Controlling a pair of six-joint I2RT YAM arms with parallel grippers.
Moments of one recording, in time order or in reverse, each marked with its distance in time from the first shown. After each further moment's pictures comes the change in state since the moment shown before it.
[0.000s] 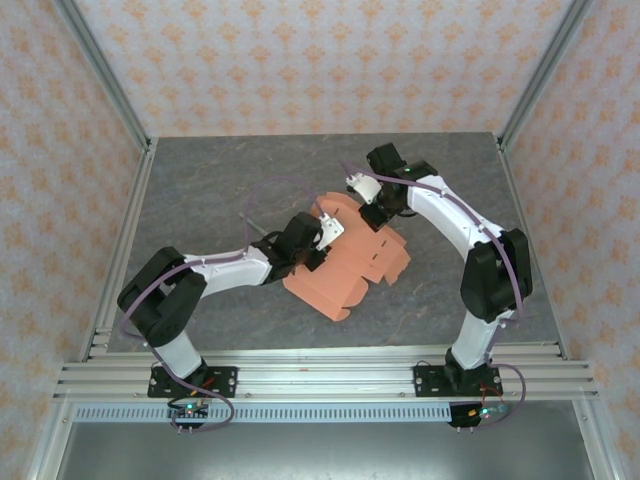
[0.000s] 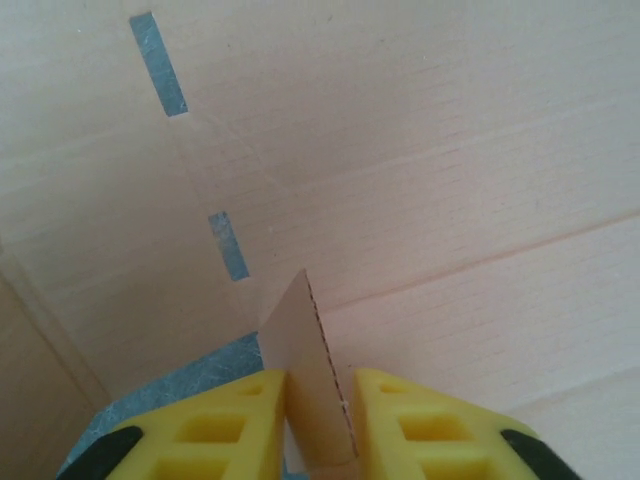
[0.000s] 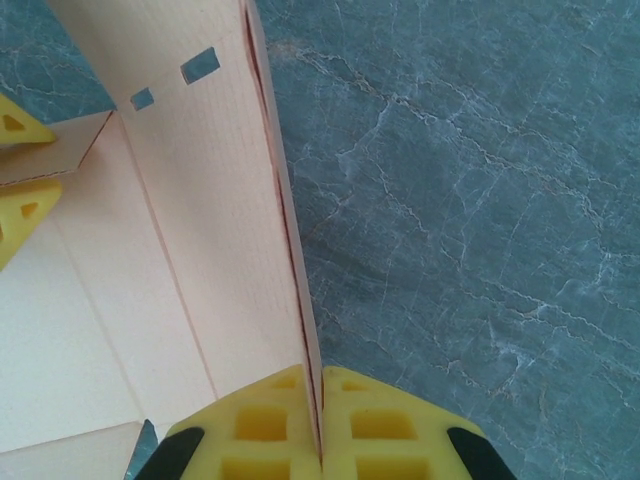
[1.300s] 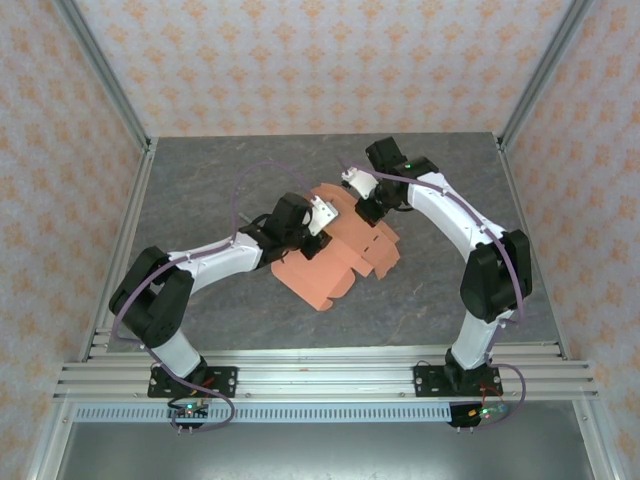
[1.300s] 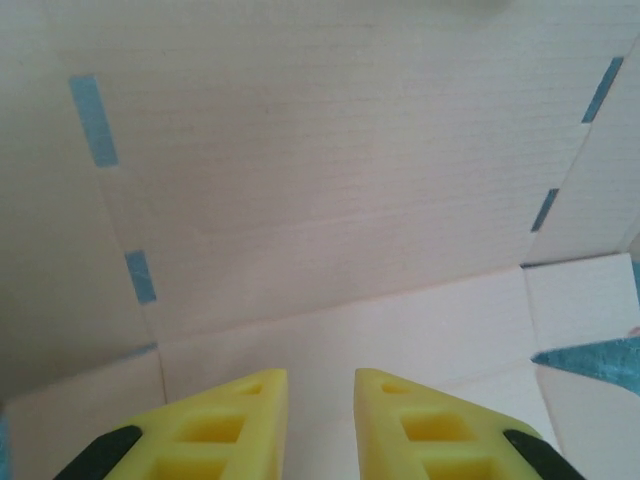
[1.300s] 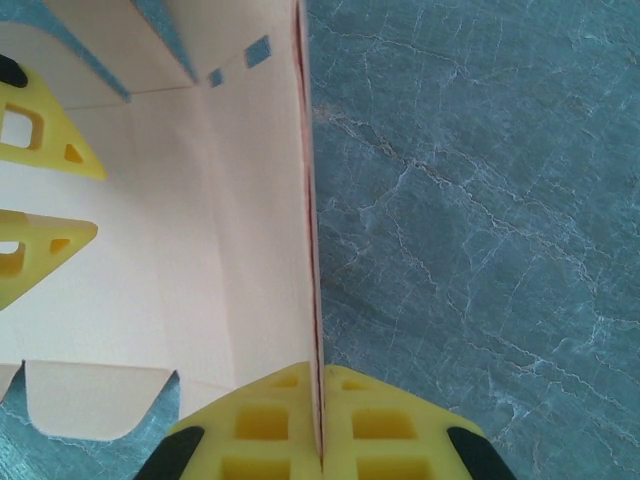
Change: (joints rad) left arm 0.097 -0.032 0.087 -0.110 0.243 -0.064; right arm 0.005 0.000 0.045 0.010 -0.058 -0.053
